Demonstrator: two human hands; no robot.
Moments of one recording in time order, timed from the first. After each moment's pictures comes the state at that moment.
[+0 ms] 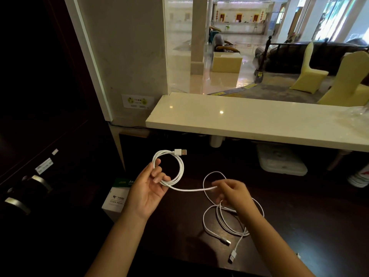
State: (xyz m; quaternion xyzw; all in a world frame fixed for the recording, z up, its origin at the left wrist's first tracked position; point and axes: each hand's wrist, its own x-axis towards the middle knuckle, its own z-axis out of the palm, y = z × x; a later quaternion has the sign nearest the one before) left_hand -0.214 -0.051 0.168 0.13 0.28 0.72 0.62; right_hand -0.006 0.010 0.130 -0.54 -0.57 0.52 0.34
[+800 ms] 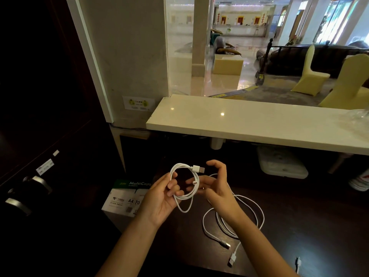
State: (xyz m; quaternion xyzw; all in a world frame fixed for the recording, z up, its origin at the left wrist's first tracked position) left_hand -0.185 -0.050 0.160 0.13 0.35 0.67 0.64; right_hand -0.032 -0.011 0.152 -0.27 -0.64 0.59 0.41
